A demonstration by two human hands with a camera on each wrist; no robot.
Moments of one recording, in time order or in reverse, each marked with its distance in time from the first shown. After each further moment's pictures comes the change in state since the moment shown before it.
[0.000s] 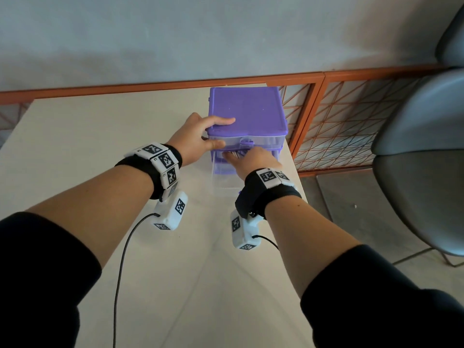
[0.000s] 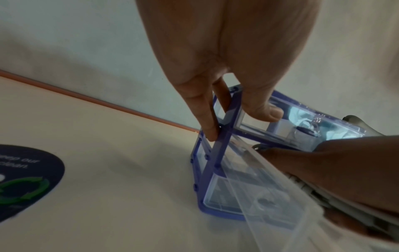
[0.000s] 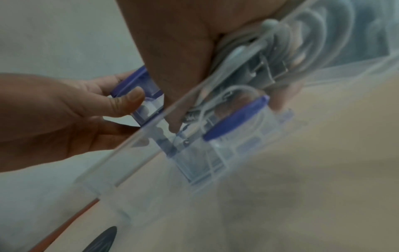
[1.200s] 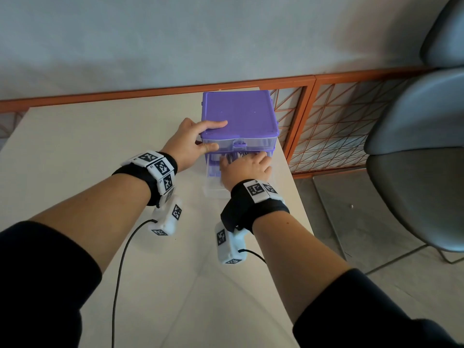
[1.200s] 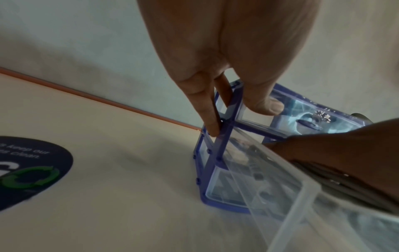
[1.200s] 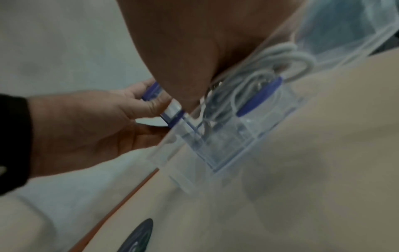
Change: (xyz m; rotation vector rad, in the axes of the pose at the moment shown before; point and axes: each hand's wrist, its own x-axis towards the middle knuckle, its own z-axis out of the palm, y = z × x) left_hand -0.003 -0.001 0.005 0.042 0.059 0.018; right_hand -0.026 -0.010 0.017 -0.084 0.229 0.088
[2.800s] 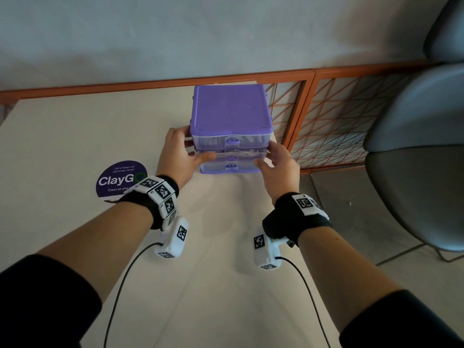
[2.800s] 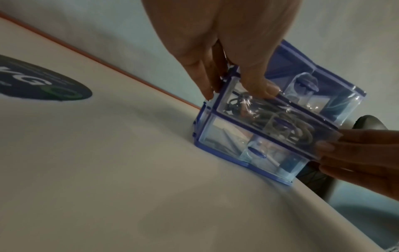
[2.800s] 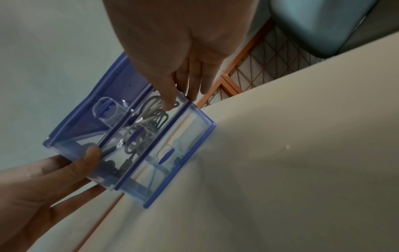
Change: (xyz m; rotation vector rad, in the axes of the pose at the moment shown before) left_hand -0.011 -0.026 0.046 -0.217 0.346 -0.092; right_hand 0.036 0.096 -0.006 0.810 0.074 -0.204
